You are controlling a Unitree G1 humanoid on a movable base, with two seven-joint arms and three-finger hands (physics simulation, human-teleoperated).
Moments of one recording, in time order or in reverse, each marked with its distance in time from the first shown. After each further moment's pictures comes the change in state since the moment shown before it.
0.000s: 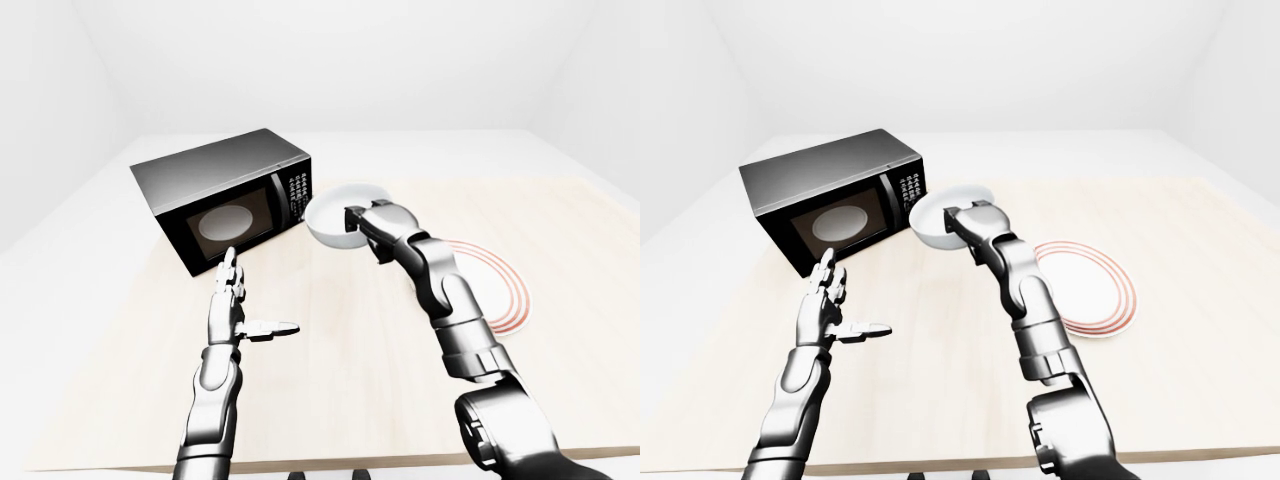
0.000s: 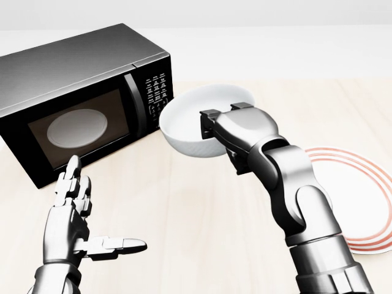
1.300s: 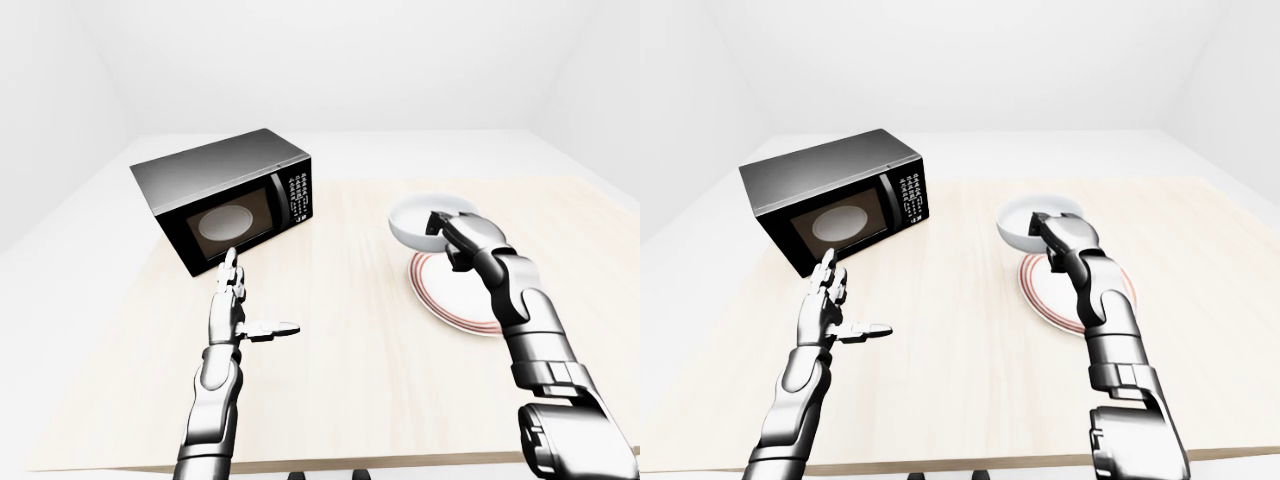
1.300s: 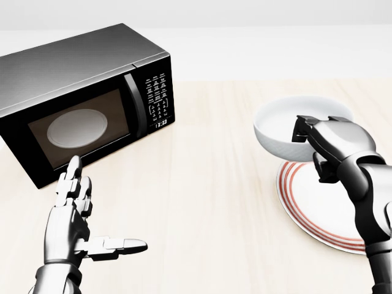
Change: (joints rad) left arm -0.002 0.000 -0.002 0.007 0.005 0.000 0.003; right arm 0.110 -0.291 -0.172 0.134 0.132 0.000 -0.149
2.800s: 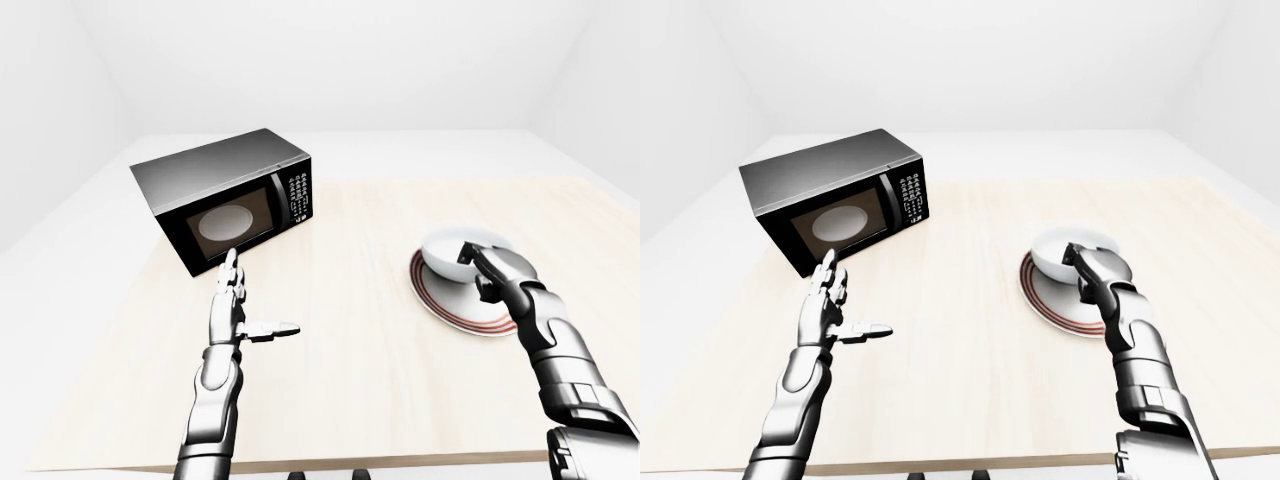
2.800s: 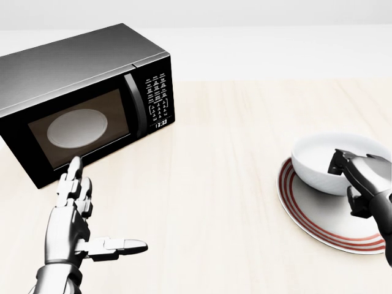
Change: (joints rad) left arm -0.002 0.000 0.000 0.009 0.004 0.000 0.001; right arm 0.121 -0.094 -0.040 0.174 0.064 0.000 -0.139
